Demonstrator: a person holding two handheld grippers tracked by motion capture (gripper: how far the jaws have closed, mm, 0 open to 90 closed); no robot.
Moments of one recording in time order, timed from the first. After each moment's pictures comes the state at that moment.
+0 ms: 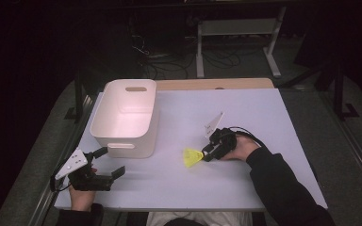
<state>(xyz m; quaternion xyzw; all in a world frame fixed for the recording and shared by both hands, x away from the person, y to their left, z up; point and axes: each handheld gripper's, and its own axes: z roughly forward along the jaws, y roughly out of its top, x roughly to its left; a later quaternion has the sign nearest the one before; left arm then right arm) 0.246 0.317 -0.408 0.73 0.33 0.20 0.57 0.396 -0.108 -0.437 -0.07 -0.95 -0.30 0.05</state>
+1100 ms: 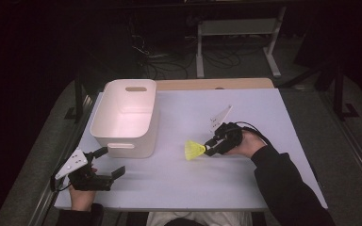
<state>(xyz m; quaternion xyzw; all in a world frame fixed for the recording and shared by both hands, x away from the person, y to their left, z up) 0.247 0.317 -0.408 0.73 0.33 0.20 0.57 0.390 -0.121 -0.404 -0.08 -0.94 -0.33 0.03</state>
